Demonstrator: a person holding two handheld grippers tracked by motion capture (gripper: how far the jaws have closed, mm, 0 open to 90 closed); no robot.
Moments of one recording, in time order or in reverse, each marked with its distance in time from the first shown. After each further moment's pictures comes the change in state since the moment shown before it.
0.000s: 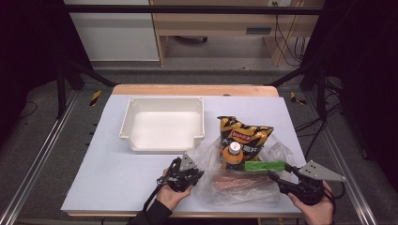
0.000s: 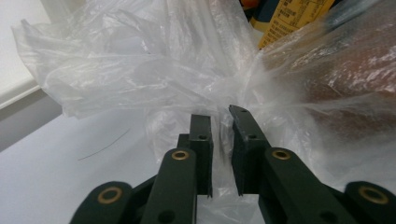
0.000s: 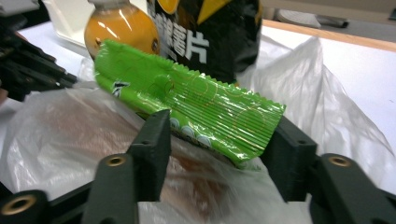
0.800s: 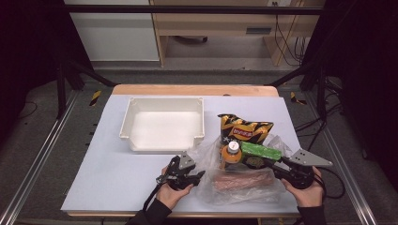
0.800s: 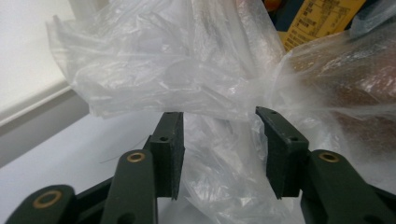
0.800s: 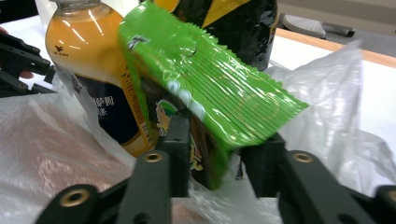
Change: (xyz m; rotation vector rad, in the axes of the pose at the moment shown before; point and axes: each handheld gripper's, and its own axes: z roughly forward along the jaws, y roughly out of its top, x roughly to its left) left arm 0.007 0.001 0.000 -0.024 0.056 -0.008; right arm -0.015 0.010 0.032 0.005 0.017 -0.054
